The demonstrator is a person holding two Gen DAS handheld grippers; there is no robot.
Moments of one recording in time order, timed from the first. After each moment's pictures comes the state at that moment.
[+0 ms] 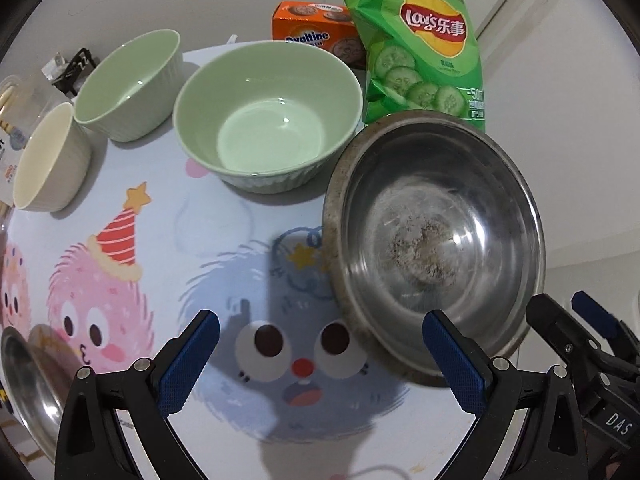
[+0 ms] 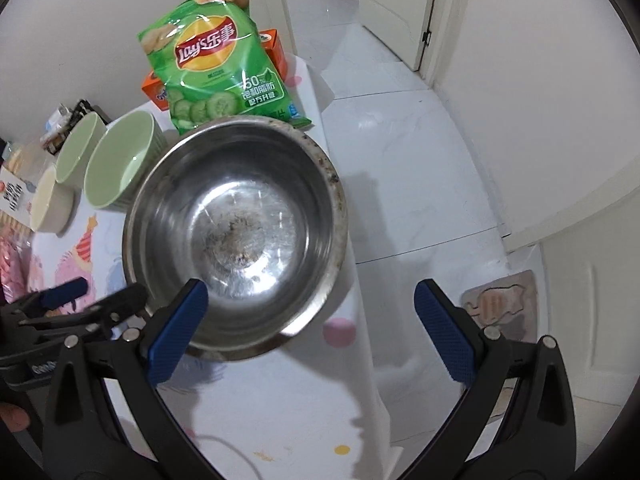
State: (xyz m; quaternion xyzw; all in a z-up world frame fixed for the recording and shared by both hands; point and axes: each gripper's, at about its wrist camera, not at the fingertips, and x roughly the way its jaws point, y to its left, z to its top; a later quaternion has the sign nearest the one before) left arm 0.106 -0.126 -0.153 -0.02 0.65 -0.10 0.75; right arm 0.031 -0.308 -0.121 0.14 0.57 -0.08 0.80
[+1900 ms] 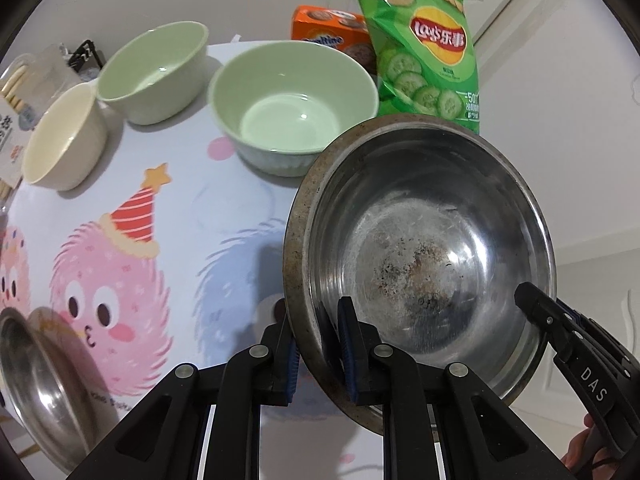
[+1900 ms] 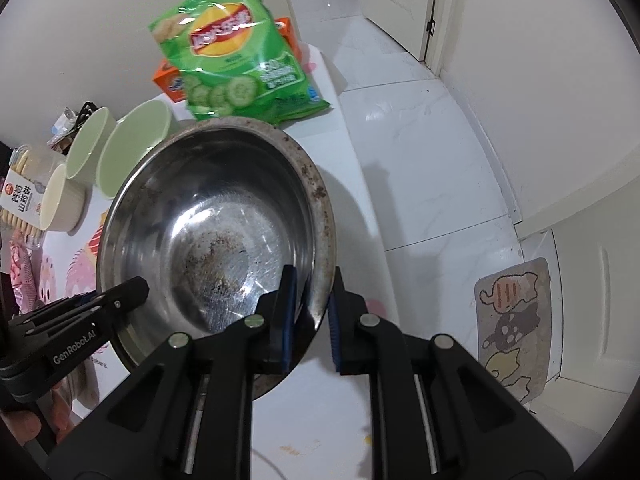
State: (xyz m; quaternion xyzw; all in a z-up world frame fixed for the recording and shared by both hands) left arm 0.100 -0.099 -0.158 -0.03 0.64 -0.11 0.76; right arm 0.023 -0.280 -0.116 0.15 0.57 -0.07 0.80
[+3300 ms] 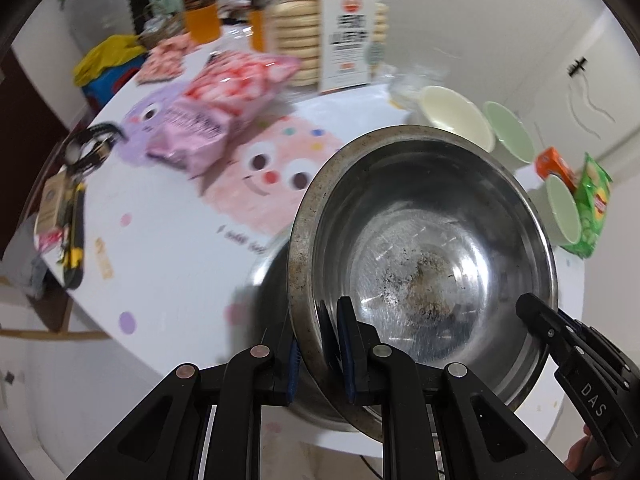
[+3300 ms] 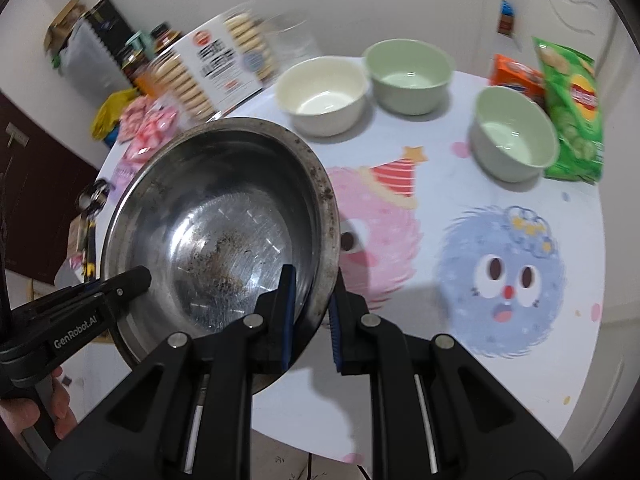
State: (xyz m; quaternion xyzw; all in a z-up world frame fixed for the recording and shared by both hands) left arm -0.012 0.233 -0.101 -0.16 0.60 0.09 0.78; right arm 0.015 0.047 -0.090 0.03 0.57 0.15 0.81
